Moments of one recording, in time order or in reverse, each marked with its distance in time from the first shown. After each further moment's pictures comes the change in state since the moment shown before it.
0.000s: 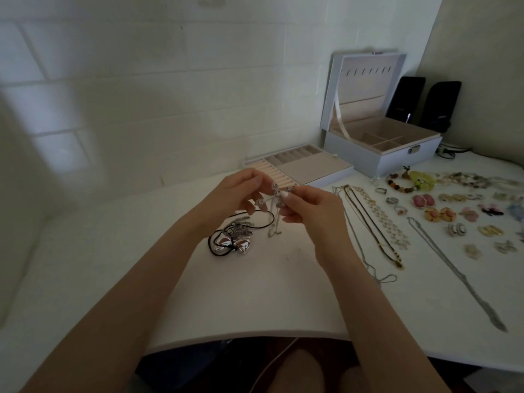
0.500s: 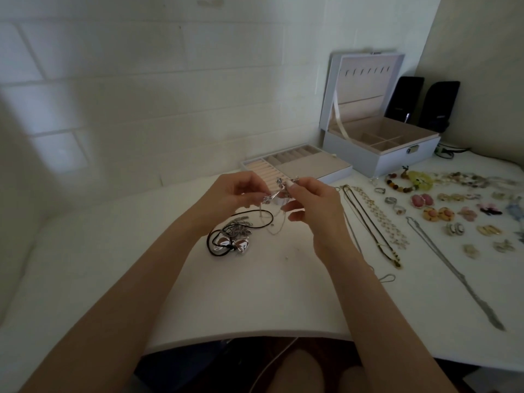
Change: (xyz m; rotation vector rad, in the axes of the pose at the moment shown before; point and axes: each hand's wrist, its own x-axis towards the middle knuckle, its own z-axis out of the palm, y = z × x) left_hand -0.001 -0.002 -0.003 0.136 0.018 0.098; right_hand 0.008 -0.004 0.000 0.045 0.010 0.047
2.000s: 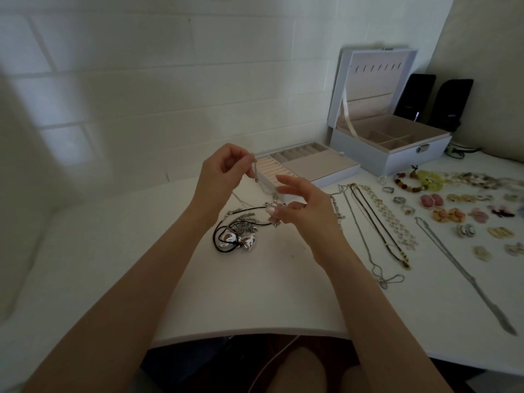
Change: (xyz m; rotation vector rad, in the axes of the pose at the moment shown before) left_hand 0.003 0.006 -0.005 -0.158 0.422 0.075; right_hand -0.006 0.010 0.008 -0.146 -0.173 -0.072
